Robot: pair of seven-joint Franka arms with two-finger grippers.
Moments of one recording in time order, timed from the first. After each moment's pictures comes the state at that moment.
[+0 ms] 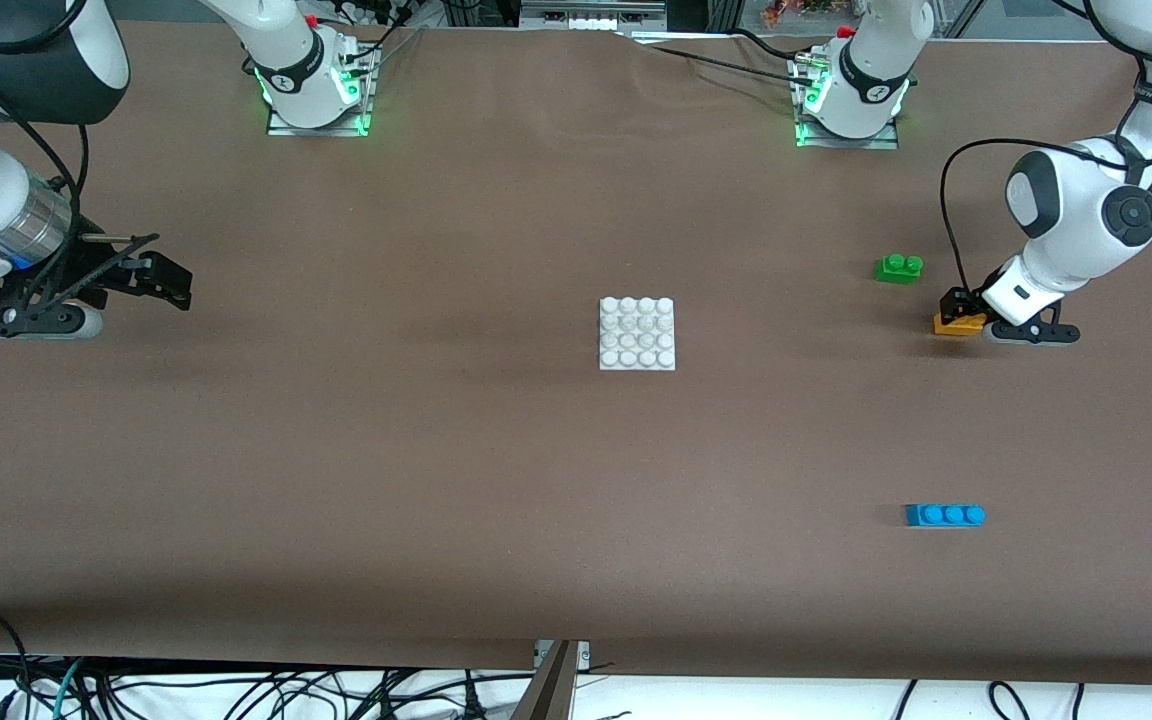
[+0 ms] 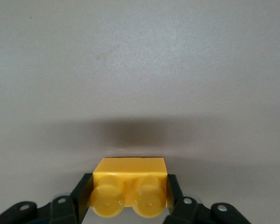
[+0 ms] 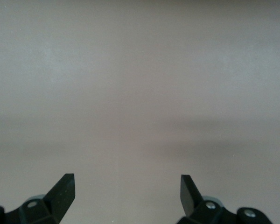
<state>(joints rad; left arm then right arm) 0.31 0.20 -0.04 -2.45 0.06 2.61 0.26 0.15 0.11 -0.06 -1.63 -0.04 1.73 0.09</state>
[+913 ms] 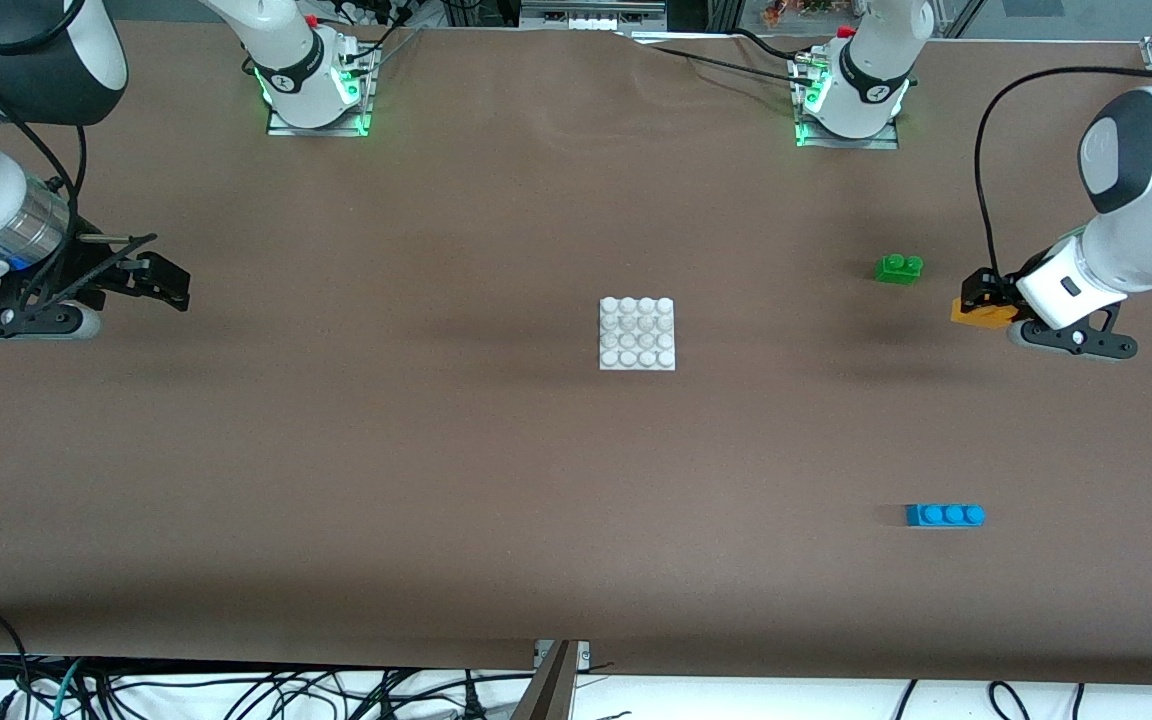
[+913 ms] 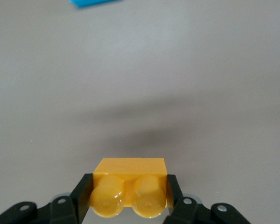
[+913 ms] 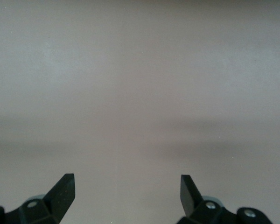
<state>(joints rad) 0.31 0.07 -0.31 -1.94 0.04 1.88 0.17 0.15 0.11 -0.06 -1.63 -0.04 1.73 0.08</state>
